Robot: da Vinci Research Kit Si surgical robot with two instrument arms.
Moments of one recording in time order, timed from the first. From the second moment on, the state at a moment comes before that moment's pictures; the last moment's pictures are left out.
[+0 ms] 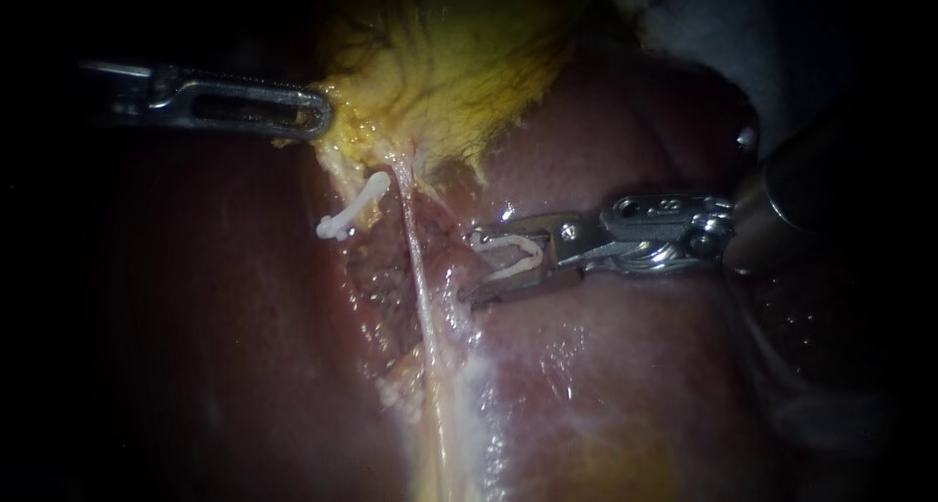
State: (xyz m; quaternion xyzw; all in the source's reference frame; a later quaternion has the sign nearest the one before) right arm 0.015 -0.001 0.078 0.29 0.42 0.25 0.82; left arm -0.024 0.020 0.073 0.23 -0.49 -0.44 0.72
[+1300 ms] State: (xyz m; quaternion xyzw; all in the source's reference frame) right arm 0.013 0.002 0.071 0.35 0.52 0.19 0.76; left arm -0.023 0.020 0.073 0.24 -0.49 -0.44 0.72
